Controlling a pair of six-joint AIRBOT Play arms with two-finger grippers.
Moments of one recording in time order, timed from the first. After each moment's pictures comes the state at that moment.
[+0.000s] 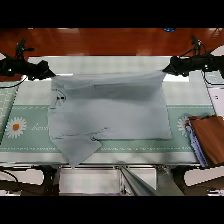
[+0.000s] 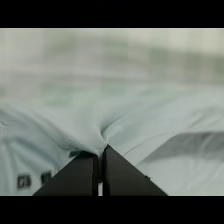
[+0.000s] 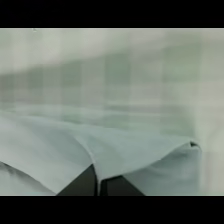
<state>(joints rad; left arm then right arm) 0.24 -1.61 1.45 0.94 -1.18 -1.28 -0.20 -1.69 1.54 -0.87 1.17 1.32</state>
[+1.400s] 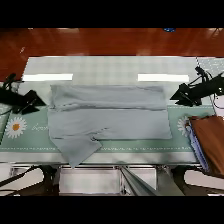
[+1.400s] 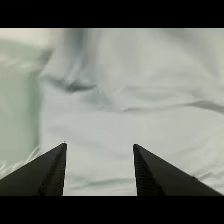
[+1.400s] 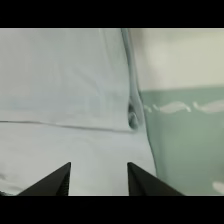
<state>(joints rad) 0.44 -1.28 0.99 1.14 -1.32 -1.45 -0.33 -1.41 1.13 -1.03 1.36 1.44</state>
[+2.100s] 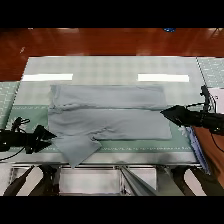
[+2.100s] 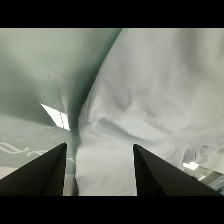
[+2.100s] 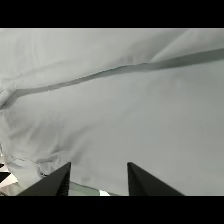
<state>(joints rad) 0.65 -0.93 0.36 1.03 -1.29 -1.45 -0.35 -0.81 0.50 -0.63 1.19 1.21</state>
